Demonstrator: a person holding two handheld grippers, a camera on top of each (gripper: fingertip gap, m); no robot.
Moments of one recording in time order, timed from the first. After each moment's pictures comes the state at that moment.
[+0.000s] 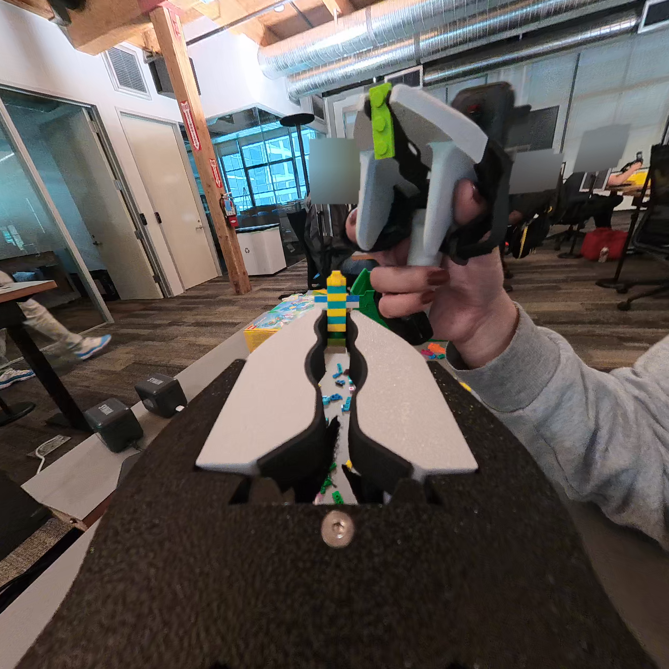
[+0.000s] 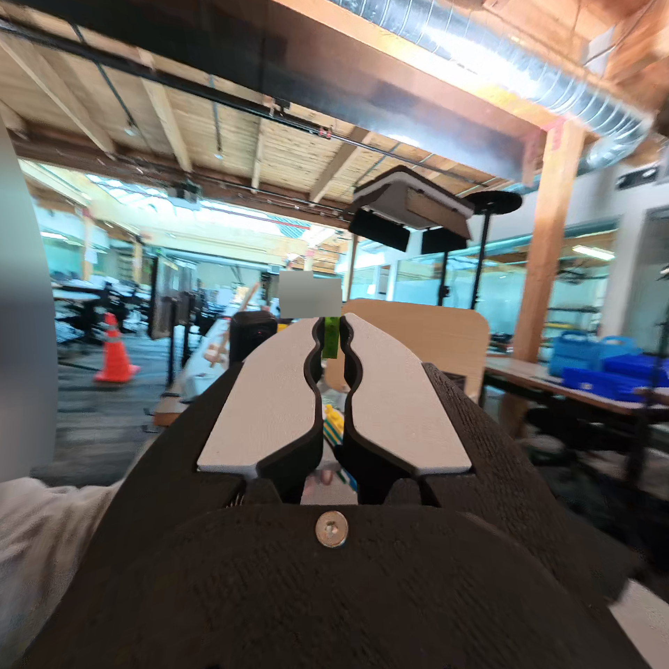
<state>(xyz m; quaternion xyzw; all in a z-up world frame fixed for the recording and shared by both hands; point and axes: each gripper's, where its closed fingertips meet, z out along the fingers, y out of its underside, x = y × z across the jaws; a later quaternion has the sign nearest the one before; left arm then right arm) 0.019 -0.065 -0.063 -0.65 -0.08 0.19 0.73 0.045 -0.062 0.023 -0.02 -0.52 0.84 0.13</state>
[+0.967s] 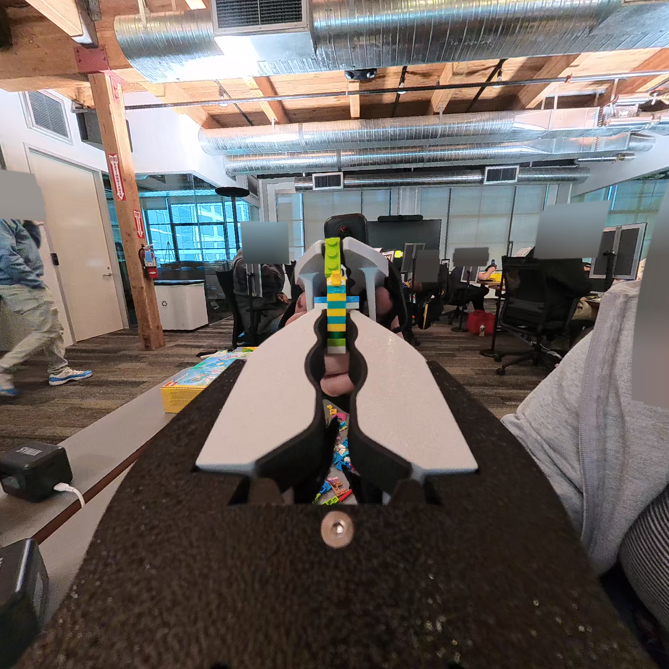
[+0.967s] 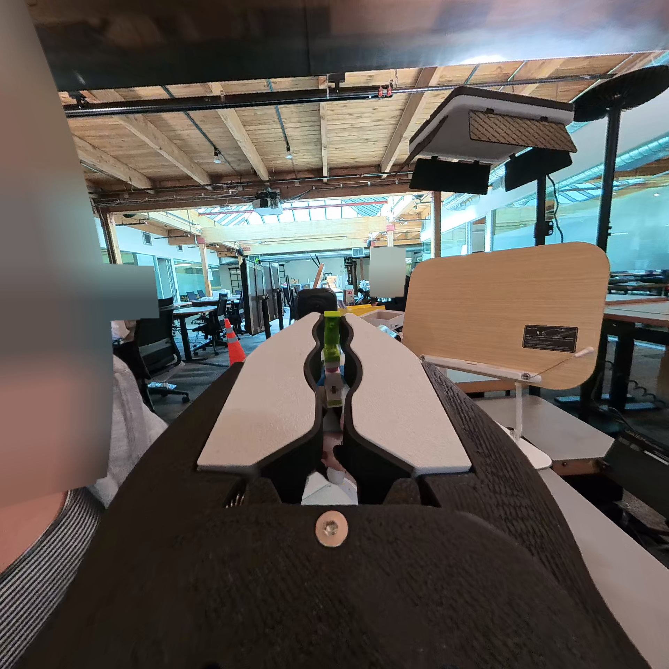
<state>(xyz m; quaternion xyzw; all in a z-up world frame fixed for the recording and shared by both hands) 0.042 -0.069 -0.036 -0.58 -0.04 0.06 0.81 0.038 -0.071 -0.002 -0.02 -0.55 0.83 -0.03</state>
